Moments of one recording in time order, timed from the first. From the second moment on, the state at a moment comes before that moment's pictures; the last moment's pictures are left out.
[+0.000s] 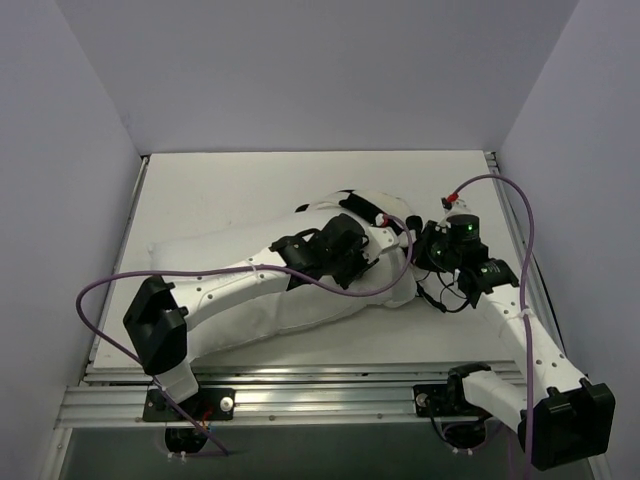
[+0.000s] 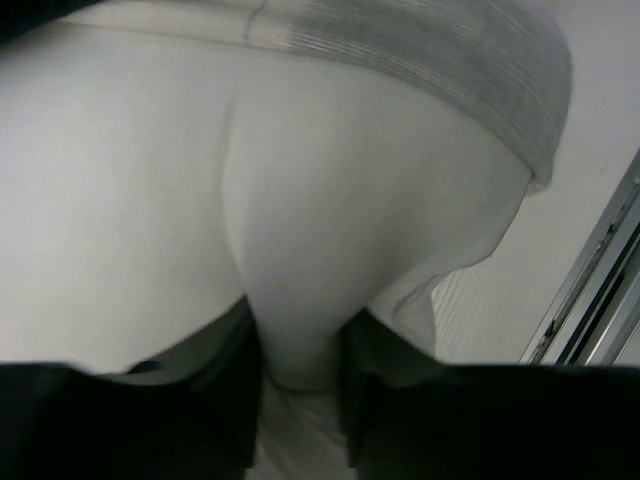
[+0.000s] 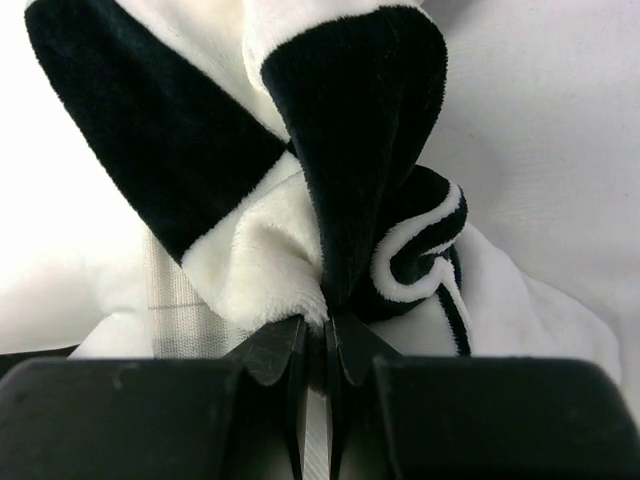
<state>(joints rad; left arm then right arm) -1.01 1.69 1.43 -0.47 0.02 0.12 0.22 1.01 0.78 -0.40 -0.13 0.51</state>
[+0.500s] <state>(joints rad) -0.99 1.71 1.43 -0.43 -0.05 0.03 0.24 1.00 0.76 -0.35 -0.25 0.47</state>
